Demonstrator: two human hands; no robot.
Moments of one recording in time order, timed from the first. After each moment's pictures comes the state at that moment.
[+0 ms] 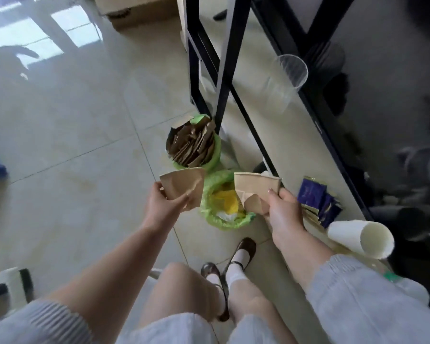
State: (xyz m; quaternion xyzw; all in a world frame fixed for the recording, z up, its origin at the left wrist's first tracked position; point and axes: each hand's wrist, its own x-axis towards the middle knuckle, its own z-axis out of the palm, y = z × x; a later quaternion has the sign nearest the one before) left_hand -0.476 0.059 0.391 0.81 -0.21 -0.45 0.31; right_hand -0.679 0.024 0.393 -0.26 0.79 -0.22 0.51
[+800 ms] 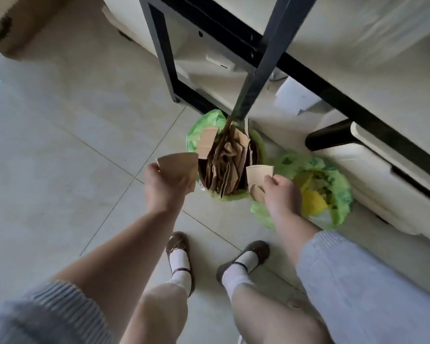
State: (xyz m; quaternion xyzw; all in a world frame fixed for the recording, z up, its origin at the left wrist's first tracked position) left_hand -0.268 -0.183 0.201 0.78 -0.41 -0.46 0.12; right_hand -0.447 -0.109 0.187 -0.17 0.91 -0.13 0.36
